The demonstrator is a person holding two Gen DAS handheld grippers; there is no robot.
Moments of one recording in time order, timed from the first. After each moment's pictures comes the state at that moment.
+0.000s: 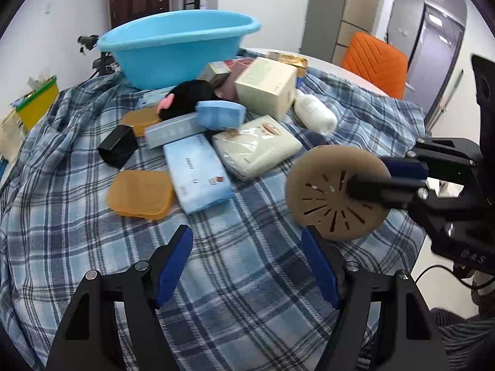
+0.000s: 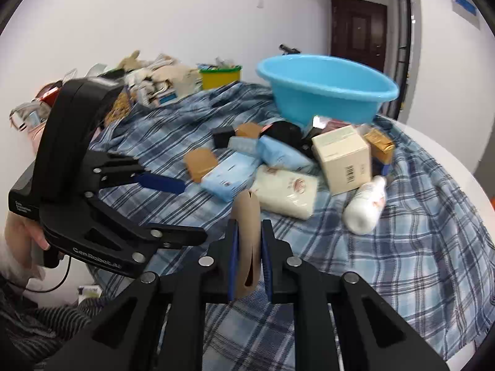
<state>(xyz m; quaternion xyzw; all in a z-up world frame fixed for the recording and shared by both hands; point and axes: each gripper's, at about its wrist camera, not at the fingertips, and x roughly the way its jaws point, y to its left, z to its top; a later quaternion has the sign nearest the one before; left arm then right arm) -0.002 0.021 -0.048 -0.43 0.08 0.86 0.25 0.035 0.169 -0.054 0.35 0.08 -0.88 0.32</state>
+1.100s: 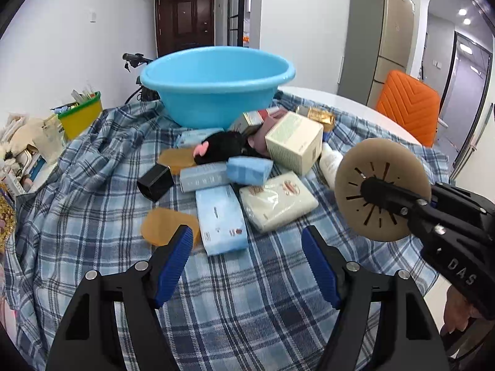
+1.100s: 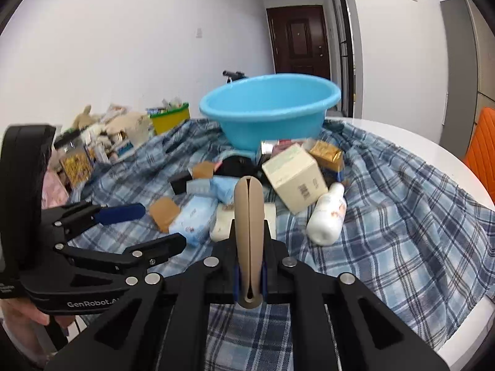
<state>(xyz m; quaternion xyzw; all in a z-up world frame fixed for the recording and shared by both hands) -0.004 0.023 -0.004 -0.37 0.04 0.92 0.14 0.027 0.192 -0.026 0.29 -0.01 -0.94 0.20</state>
